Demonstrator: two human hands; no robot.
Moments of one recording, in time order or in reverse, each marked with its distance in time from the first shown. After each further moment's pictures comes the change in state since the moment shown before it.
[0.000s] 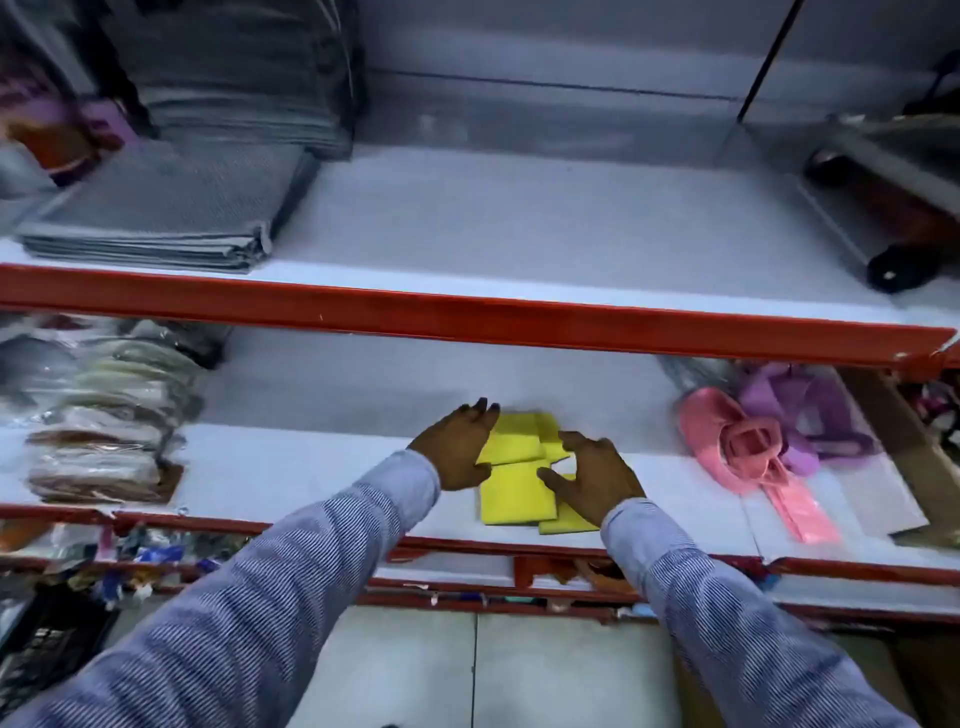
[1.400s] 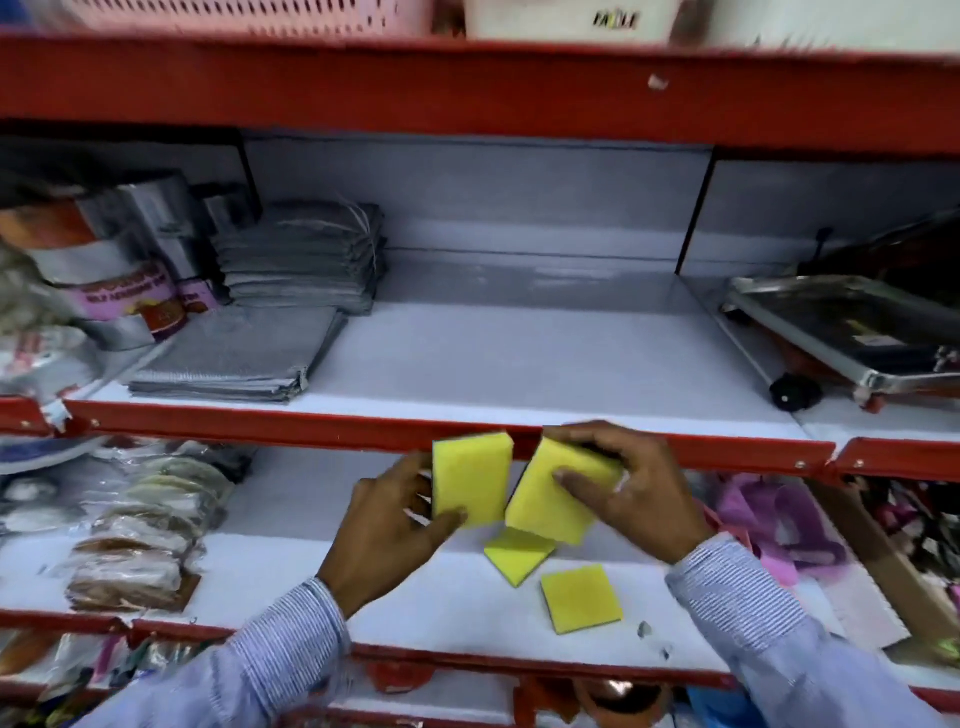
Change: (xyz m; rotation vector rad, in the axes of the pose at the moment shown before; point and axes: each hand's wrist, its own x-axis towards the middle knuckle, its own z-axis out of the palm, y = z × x) left_hand -0.143 0.073 -0.115 -0.517 0.737 -0.034; right_hand -0.080 -0.057 -0.199 0.545 0.374 -0.597
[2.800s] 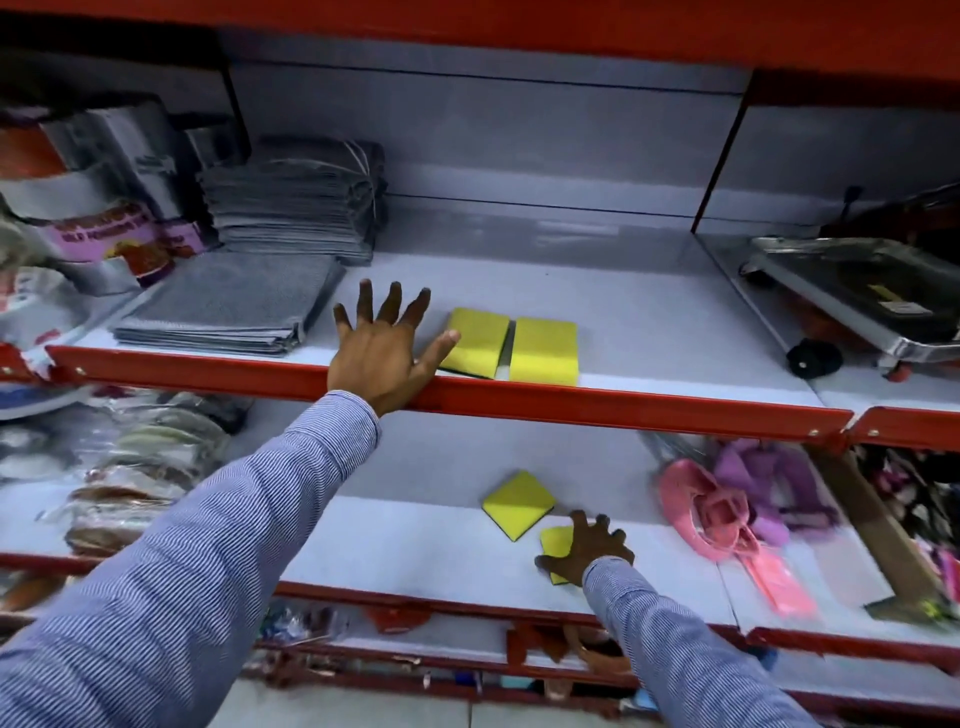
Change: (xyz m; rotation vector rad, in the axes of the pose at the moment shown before) left_hand 0.122 -0.033 -0.020 0.718 0.084 0.002; right_hand -0.067 0.181 0.131 -0.731 -0.514 0.923
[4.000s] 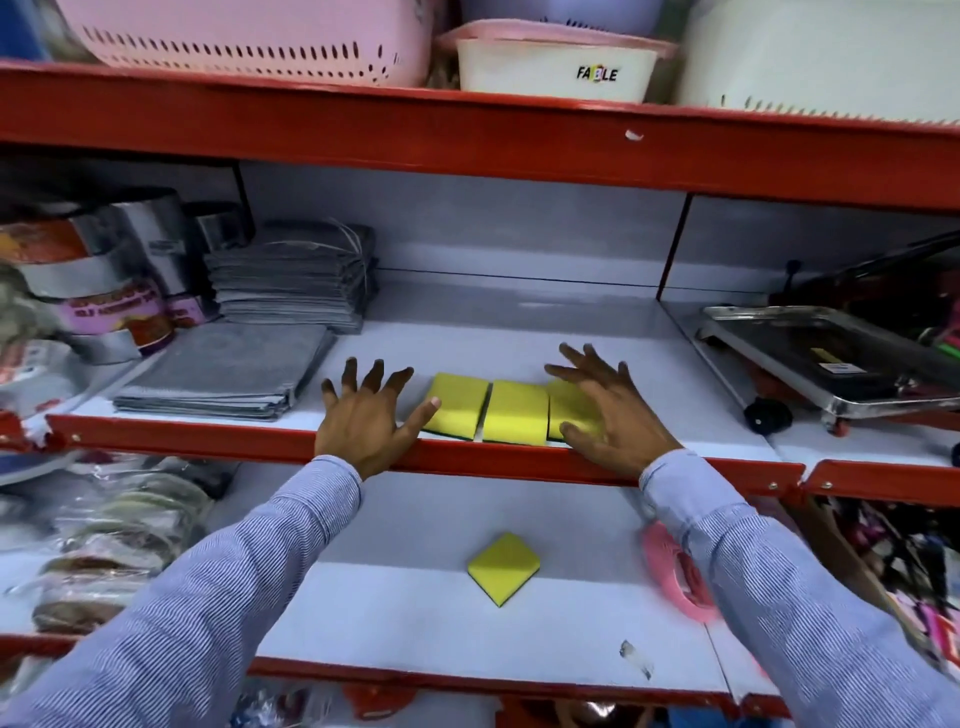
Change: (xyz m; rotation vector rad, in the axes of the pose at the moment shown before) left_hand -0.005 0.002 -0.004 -0.025 -0.012 -0.051; right_hand -0.049 -0.007 -0.250 0.147 0.607 -0.873
